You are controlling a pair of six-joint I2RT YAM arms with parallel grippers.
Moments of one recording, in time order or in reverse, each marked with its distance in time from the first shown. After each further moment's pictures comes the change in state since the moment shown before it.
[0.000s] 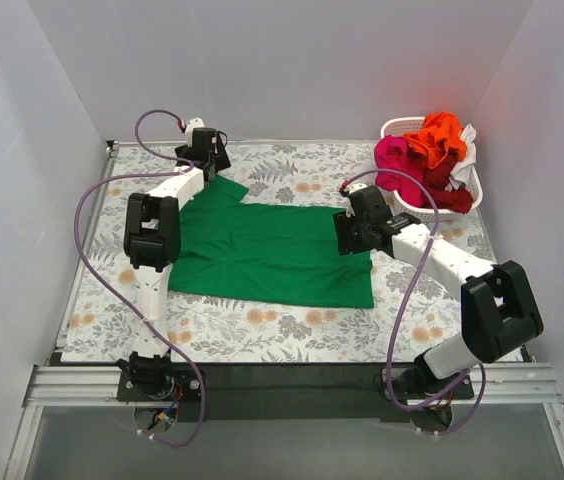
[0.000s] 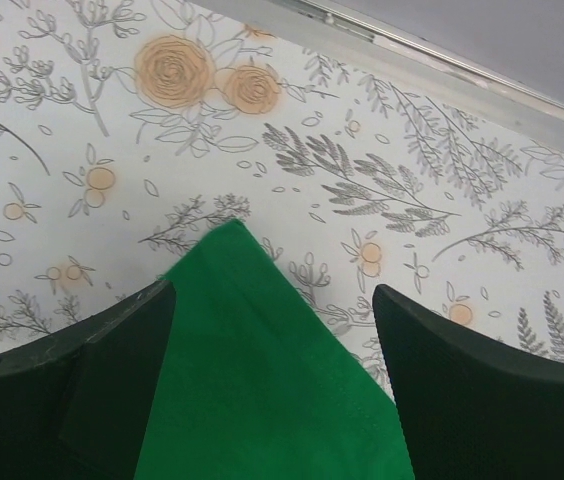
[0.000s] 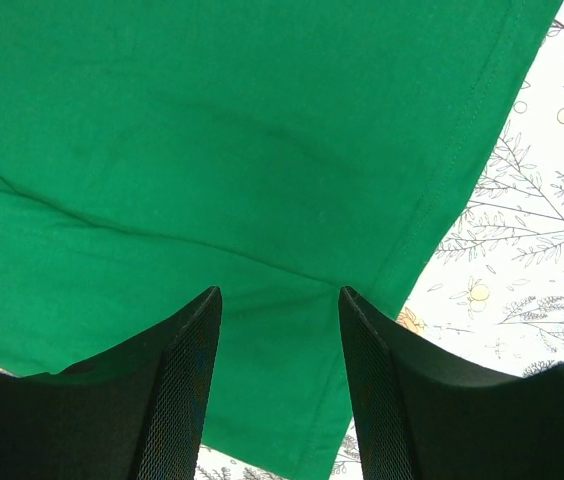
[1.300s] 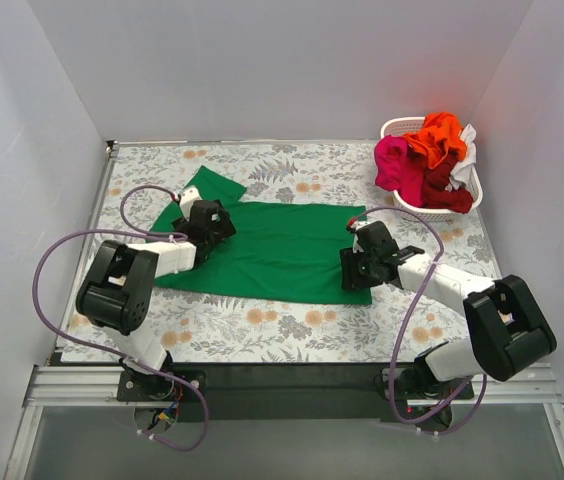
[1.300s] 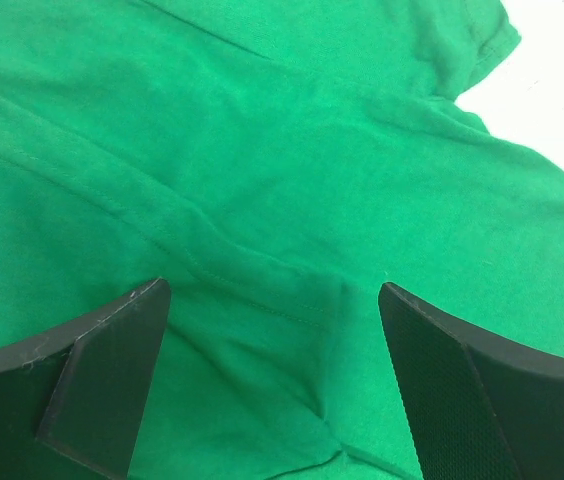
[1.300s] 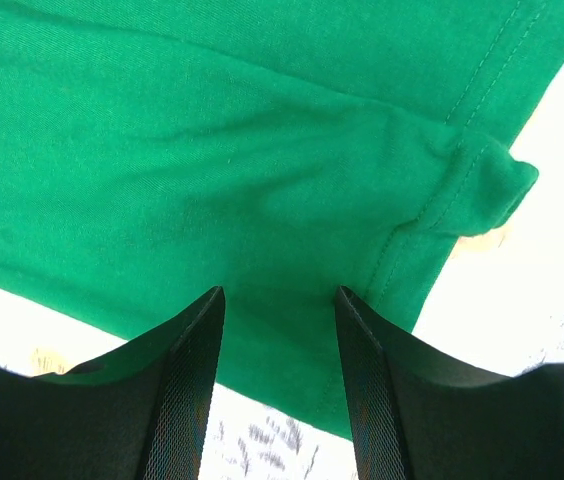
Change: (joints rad) left arm -0.146 -0.630 -1.065 0.374 -0.015 -0.230; right arm -0.002 -0.089 -0.315 0.129 -0.115 0.068
